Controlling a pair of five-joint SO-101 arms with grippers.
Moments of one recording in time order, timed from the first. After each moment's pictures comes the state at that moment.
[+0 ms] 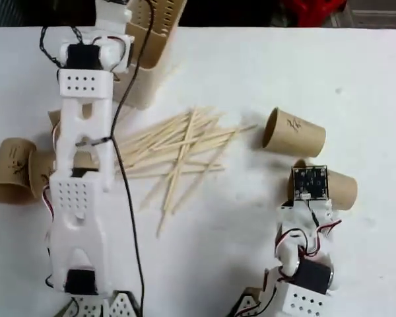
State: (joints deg) left arm -4.2 49.0 -72.3 77.8 -9.8; right arm 13.7 -98.9 88.0 62.9 21.0
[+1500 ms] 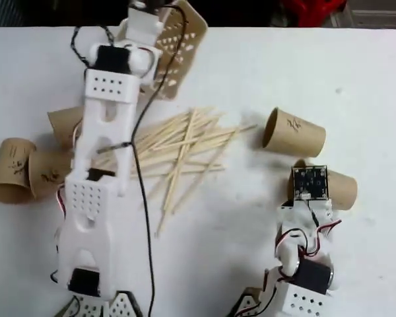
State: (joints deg) left arm 4.3 47.8 -70.7 87.2 -6.7; right arm 13.7 -98.9 88.0 62.9 21.0
